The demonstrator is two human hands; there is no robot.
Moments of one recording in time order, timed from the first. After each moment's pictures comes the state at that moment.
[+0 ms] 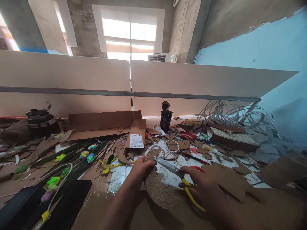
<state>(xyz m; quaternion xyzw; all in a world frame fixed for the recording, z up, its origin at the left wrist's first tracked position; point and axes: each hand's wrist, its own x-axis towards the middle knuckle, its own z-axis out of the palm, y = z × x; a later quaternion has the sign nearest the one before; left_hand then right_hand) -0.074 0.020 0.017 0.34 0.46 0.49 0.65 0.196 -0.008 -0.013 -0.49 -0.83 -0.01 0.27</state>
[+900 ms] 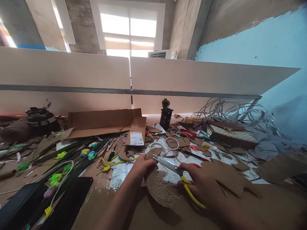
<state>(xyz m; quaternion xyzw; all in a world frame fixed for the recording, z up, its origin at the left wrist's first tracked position) -0.071 0.016 0.021 0.35 0.45 0.49 0.66 0.188 -0.011 -0.001 -0.52 -0.82 0.04 0.24</state>
